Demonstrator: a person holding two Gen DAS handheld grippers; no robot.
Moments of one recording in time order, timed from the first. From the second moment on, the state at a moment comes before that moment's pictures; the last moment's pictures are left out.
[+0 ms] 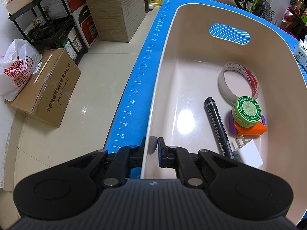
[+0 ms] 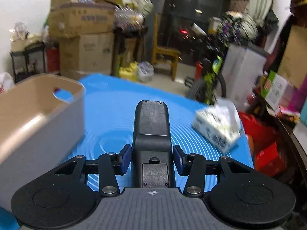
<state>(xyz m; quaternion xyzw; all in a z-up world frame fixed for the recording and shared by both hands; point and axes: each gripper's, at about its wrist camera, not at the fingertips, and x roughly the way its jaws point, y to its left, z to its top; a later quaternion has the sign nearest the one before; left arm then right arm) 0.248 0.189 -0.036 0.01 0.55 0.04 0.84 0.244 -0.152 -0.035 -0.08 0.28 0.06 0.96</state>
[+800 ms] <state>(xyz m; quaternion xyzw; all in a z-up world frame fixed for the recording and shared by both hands) 0.249 0.186 -0.038 0.02 0.55 0.04 0.84 0.262 0.026 0.003 -0.07 0.30 0.23 0.92</state>
